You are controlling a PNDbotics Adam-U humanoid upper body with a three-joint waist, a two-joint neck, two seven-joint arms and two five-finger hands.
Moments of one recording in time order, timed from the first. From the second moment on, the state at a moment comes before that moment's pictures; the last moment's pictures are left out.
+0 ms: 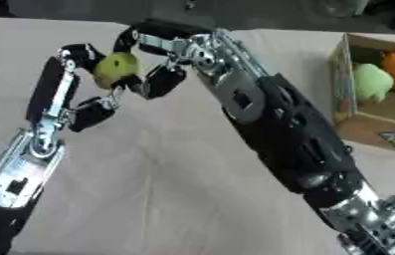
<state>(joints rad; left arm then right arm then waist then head) -0.62 0.19 -0.32 -1.51 -0.66 -0.07 0.20 -1.01 -0.21 0.42 -1.43 0.62 0.06 0.59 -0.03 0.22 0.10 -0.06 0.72</state>
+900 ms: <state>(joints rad) -0.63 0.19 -0.32 -1.48 -0.68 -0.03 0.16 -1.01 -0.21 0.42 -1.41 0.58 0.12 0.54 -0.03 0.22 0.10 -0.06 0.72</state>
